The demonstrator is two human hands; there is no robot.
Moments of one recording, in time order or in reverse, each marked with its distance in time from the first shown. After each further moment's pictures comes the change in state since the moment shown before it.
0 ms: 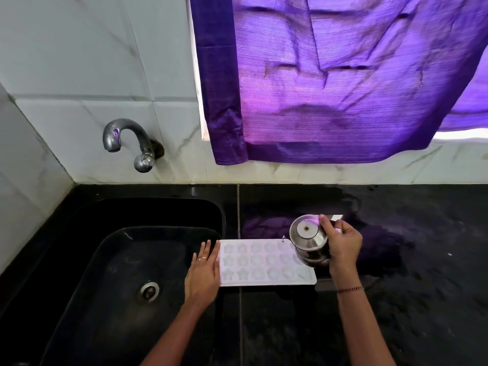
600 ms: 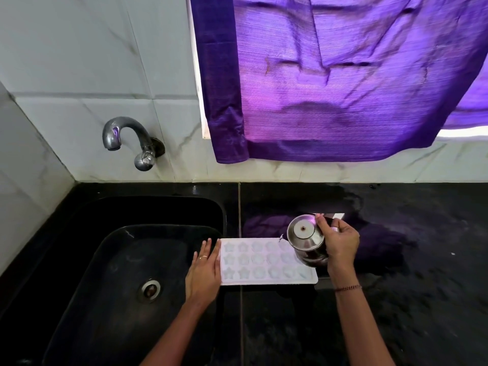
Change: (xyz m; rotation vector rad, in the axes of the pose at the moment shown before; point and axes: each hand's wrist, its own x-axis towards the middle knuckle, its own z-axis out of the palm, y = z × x) left_hand -0.001 0.000 0.000 0.012 0.009 -0.003; right_hand 0.002 0.009 0.005 -0.062 -0.034 0.002
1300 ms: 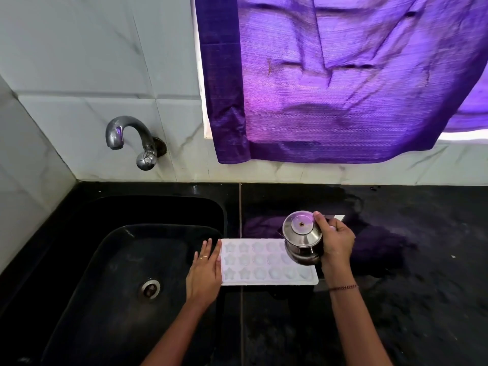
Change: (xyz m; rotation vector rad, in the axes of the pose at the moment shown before) left_hand 0.002 -0.004 0.005 -0.013 0.007 0.005; right_hand -0.007 -0.009 0.011 0.151 -0.015 0.093
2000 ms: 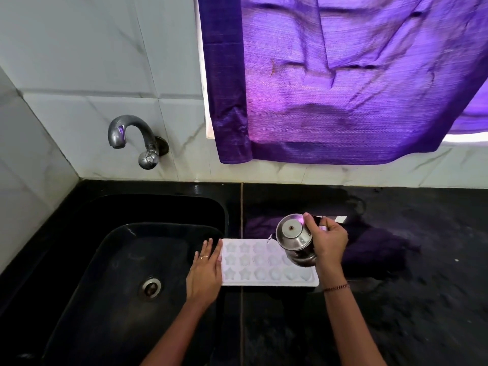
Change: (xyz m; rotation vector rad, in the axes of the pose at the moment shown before) left_hand 0.000 0.002 -0.001 0.000 -0.002 -0.009; right_hand -0.015 -0.007 0.013 -0.178 -0.040 -0.184
